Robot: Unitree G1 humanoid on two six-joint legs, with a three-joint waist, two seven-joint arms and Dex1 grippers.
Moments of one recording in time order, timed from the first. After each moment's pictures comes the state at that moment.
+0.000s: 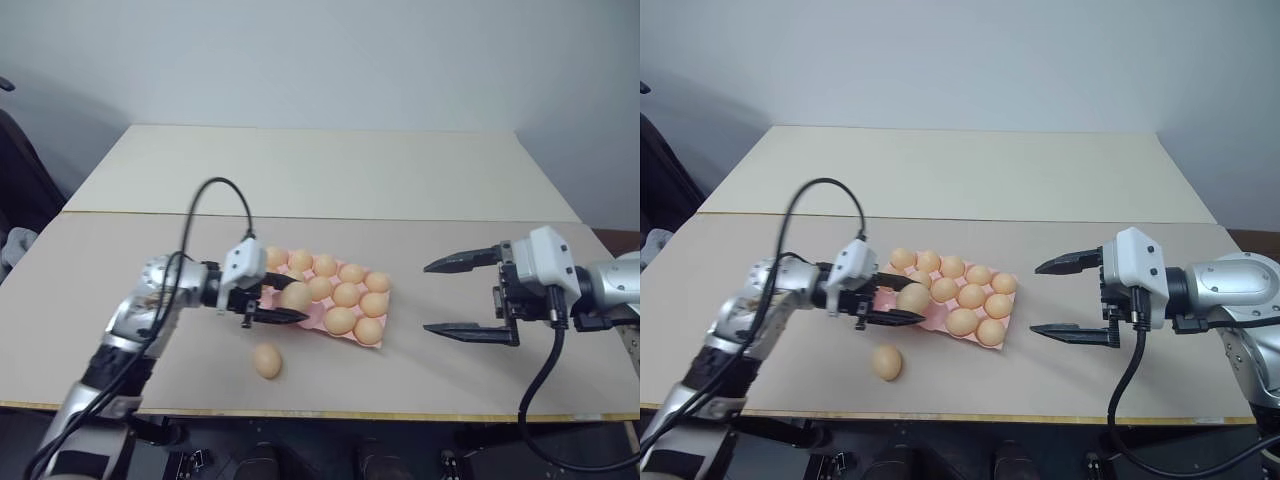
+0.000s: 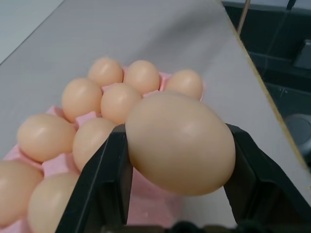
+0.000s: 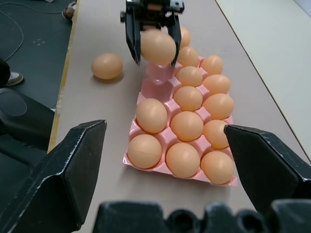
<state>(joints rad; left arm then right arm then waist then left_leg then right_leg) -0.59 0.61 -0.22 0.06 -0.30 0.24 -1.32 -0.29 -1.00 -0.20 -0.41 0.62 0.41 1.26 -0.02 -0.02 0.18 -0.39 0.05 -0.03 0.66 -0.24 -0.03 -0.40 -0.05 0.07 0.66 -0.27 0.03</state>
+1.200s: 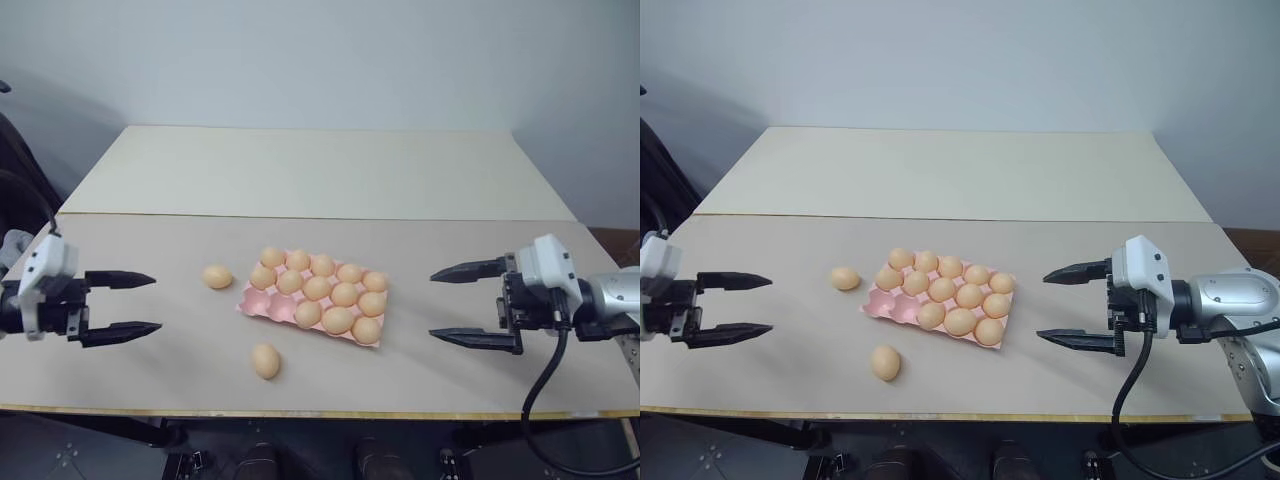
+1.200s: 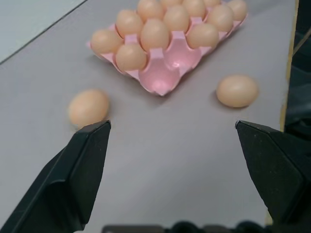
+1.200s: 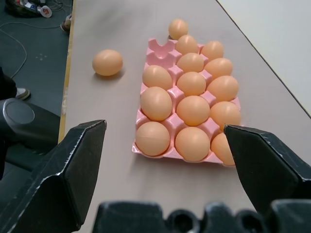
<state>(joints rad) -0.10 1.09 0.43 0.15 -0.52 0.27 -1.56 -0.22 -1.00 -0.22 -0.33 0.65 0.40 1.29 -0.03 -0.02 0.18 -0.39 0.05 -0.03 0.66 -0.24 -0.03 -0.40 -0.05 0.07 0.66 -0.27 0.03</state>
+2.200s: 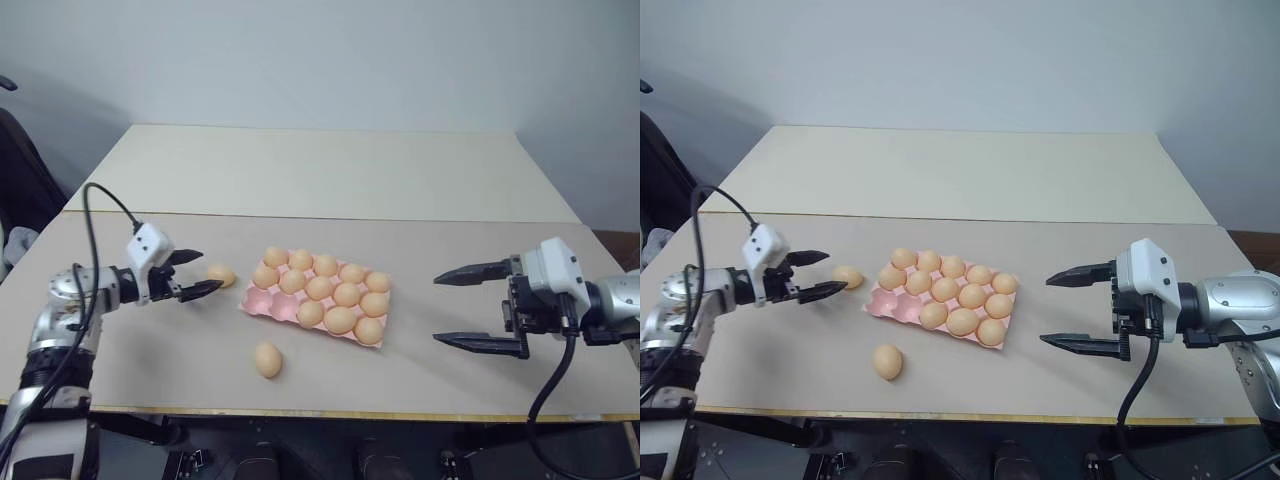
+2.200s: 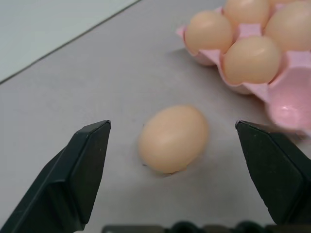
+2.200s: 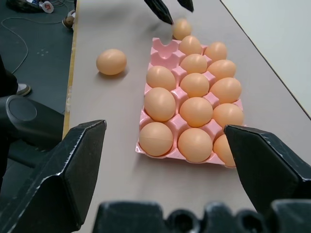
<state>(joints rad) -0.60 0.76 0.05 0.61 -0.19 0.08 -1.14 -0.19 -1.00 -0.25 -0.39 0.66 0.41 1.26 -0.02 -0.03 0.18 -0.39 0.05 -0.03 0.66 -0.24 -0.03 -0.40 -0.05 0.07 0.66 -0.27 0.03</state>
